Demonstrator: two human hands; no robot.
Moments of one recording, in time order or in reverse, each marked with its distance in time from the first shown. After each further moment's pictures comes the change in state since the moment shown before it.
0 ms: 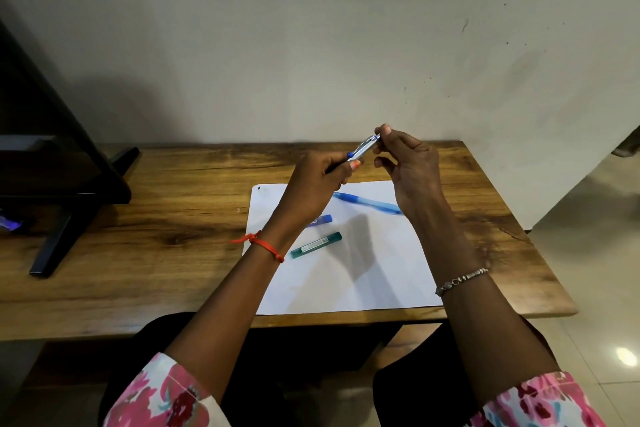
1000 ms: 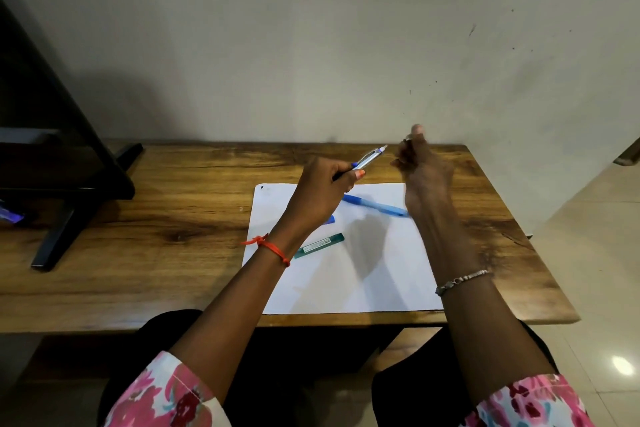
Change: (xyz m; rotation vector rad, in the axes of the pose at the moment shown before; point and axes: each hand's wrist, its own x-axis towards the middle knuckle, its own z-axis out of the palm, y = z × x) left_hand 0.000 -0.008 0.004 0.022 0.009 -0.071; right_hand 0.009 0.000 -0.003 0.114 0.311 0.070
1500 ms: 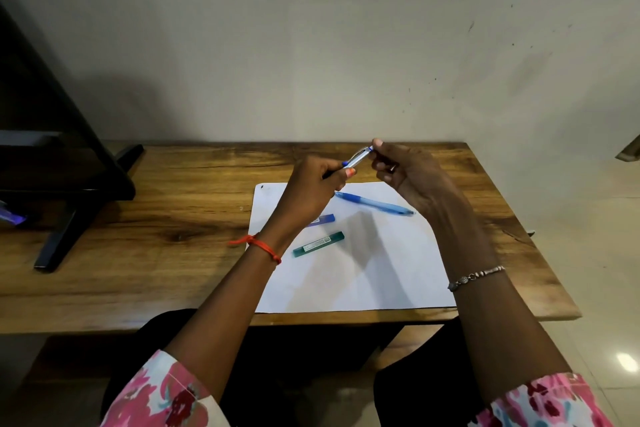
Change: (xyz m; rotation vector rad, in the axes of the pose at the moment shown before) left_hand 0.000 -0.006 -0.007 -0.017 -0.004 -0.025; right_hand 0.001 -0.008 -0.005 -0.215 -0.486 0.227
